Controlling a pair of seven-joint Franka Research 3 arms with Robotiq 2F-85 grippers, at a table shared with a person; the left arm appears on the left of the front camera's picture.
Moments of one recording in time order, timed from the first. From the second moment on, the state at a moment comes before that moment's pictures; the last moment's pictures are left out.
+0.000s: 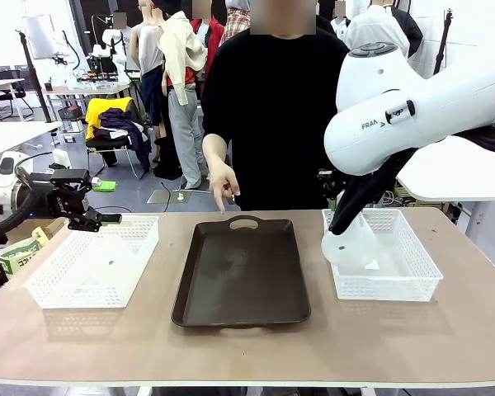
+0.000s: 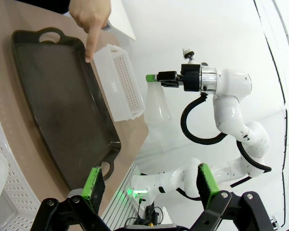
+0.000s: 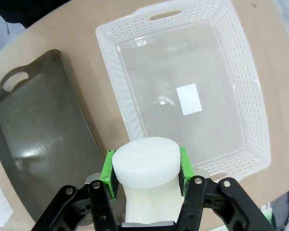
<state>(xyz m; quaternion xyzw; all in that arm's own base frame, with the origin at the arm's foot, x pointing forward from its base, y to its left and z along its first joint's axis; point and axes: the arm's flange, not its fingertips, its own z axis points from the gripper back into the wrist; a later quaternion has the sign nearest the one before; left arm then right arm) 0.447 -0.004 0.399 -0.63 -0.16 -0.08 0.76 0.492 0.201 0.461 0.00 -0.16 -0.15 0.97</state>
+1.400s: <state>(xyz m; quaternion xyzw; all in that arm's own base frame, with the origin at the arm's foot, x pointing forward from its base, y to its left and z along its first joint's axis) 0.447 -0.004 0.399 -0.63 -0.16 -0.08 0.76 0.527 0.365 0.449 0.06 -0.14 -0.03 0.99</state>
